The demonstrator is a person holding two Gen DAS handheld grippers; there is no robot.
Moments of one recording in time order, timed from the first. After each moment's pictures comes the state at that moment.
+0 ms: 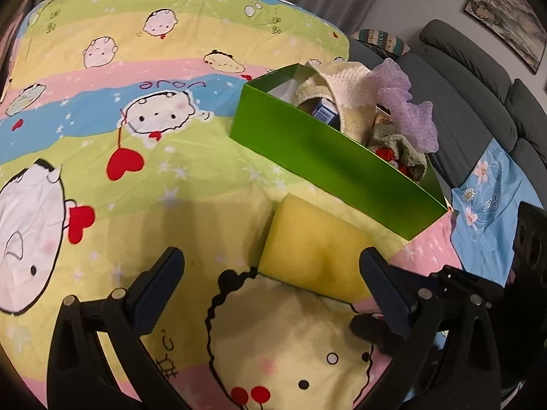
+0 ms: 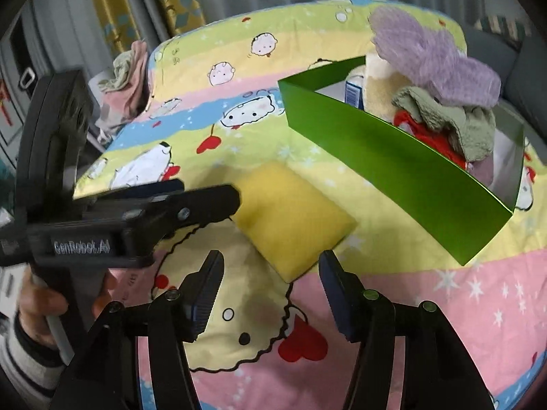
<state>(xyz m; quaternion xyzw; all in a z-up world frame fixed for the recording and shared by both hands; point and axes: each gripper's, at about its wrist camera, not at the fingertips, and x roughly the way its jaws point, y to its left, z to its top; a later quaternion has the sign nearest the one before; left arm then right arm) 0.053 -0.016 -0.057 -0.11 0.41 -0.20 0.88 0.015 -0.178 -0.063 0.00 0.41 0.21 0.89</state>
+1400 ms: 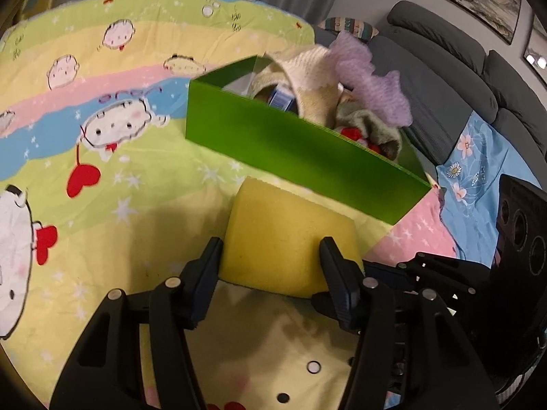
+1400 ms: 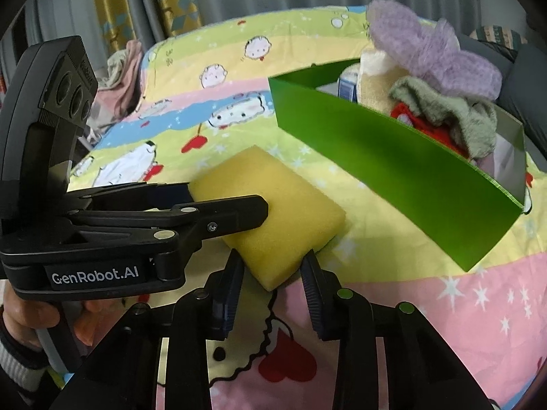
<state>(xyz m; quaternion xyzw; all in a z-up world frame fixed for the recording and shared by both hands) 0.054 -0.044 -0.064 -0.07 0.40 -0.26 0.88 0.019 -0.176 -0.079 -0.01 0.38 0.20 0.90</state>
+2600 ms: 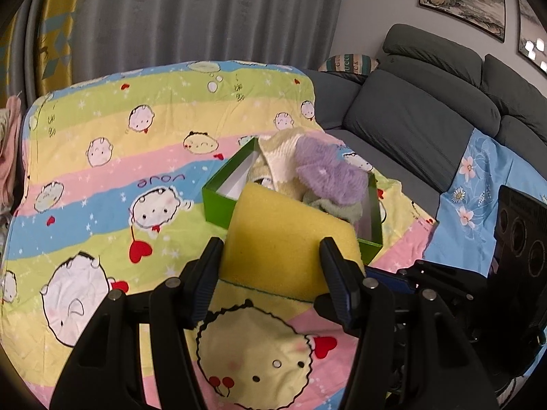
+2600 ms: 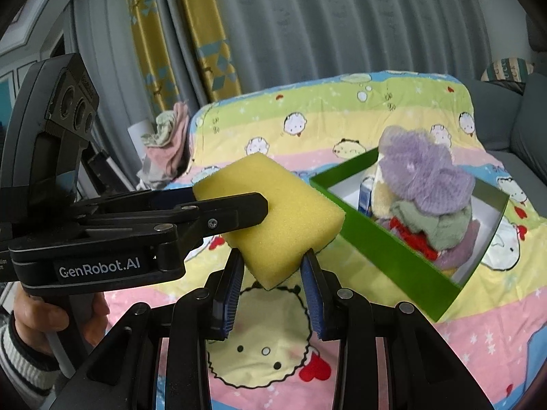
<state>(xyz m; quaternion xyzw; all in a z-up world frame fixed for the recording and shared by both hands) 0.010 -0.055 0.052 -0.02 0.32 -0.20 0.92 -0.018 -0.194 0.011 0.04 0.27 0.27 0.92</state>
